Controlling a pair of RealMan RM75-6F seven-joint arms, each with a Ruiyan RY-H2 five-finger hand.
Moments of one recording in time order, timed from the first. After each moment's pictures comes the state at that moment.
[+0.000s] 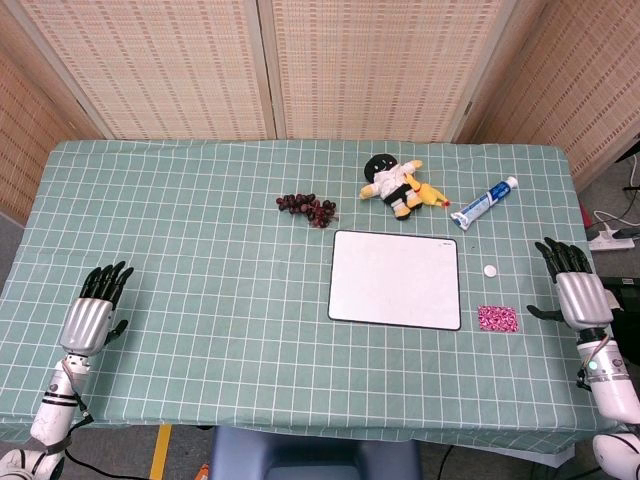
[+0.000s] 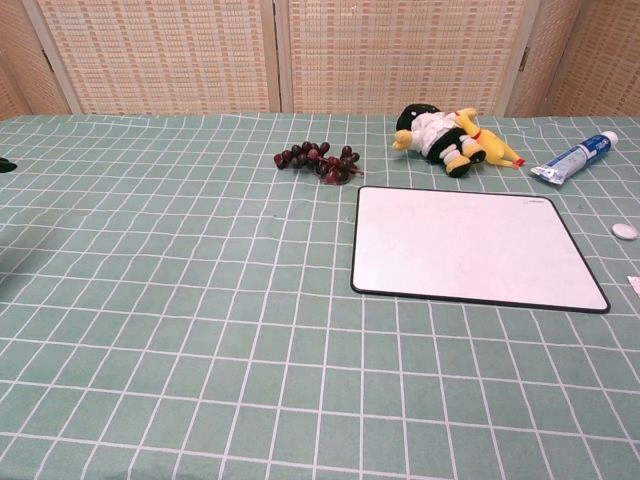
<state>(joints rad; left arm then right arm) -0.35 -1.73 -0.04 -0.55 1.53 1.40 -0.38 0.33 -1.49 0.09 -0.74 -1.45 1.20 0.44</state>
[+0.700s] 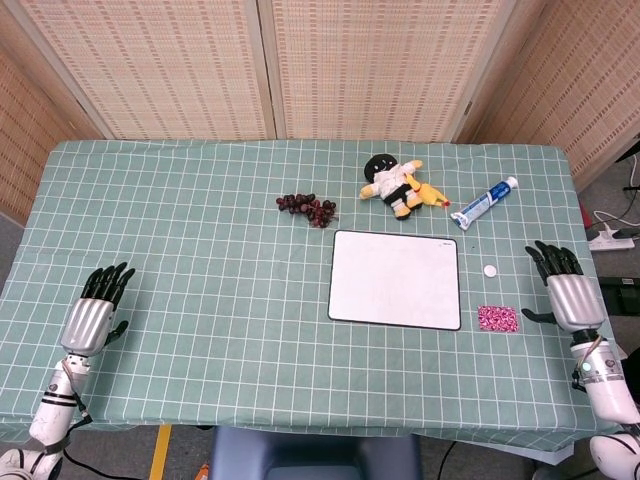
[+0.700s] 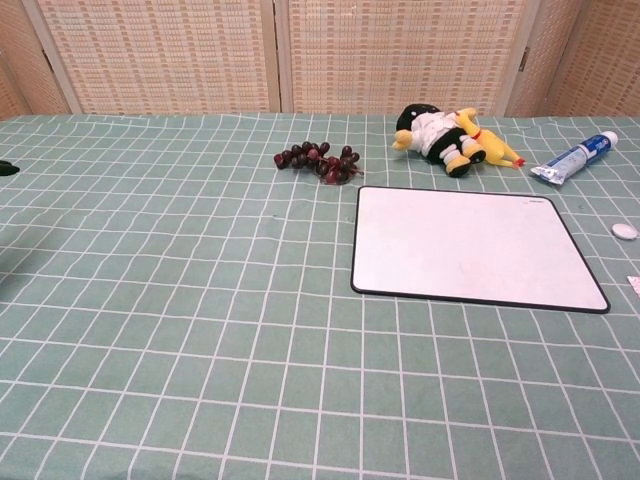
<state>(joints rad) -0.35 -1.74 -0.03 -0.53 1.53 1.39 -0.40 0.34 -1.49 0.07 -0.77 -1.47 1.18 0.38</state>
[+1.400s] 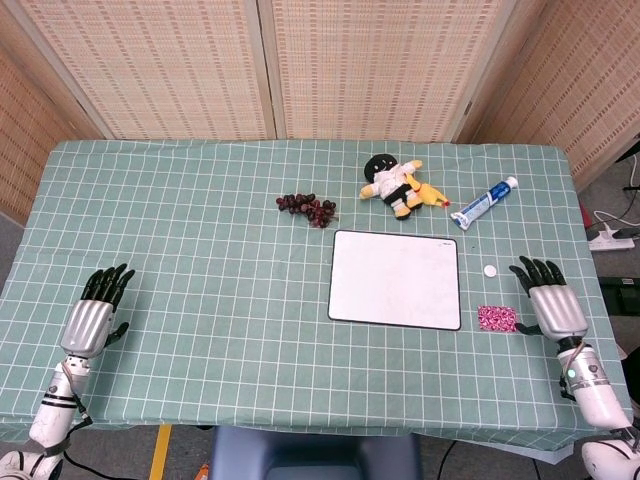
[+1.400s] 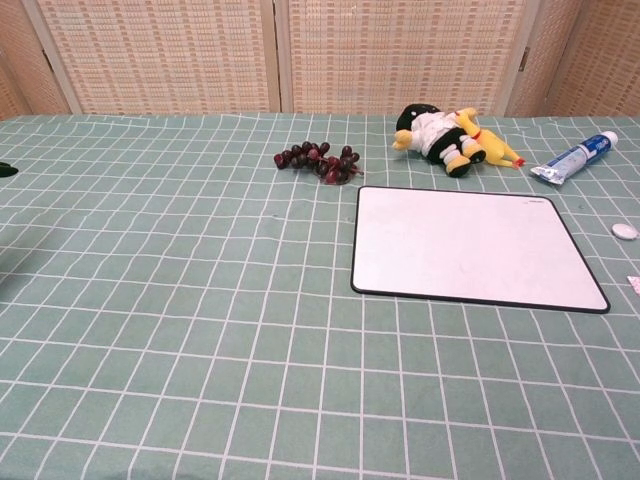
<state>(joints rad) -0.34 -1.72 -0.03 -0.57 1.53 1.39 -0.40 0.33 -1.43 0.05 -0.97 -1.42 1.09 0.12</state>
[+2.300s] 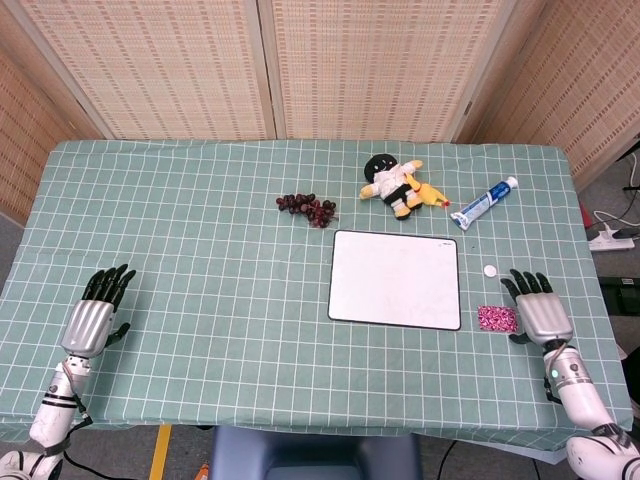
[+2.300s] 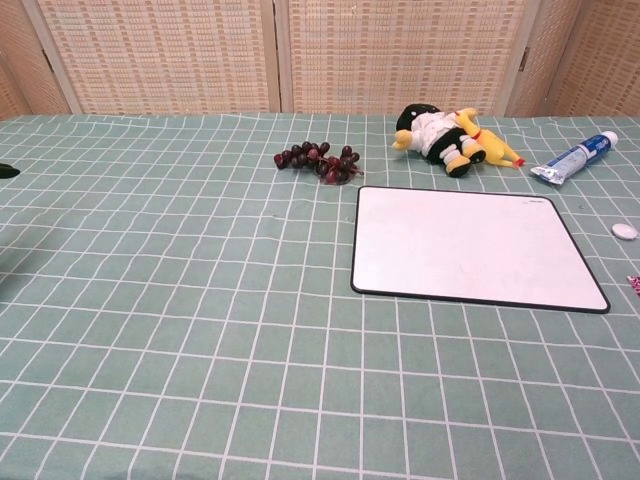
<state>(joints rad) -0.35 -1.72 -0.03 -0.58 1.53 1.38 -0.41 0.36 -1.43 0.06 -1.06 -1.29 0.95 -0.11</state>
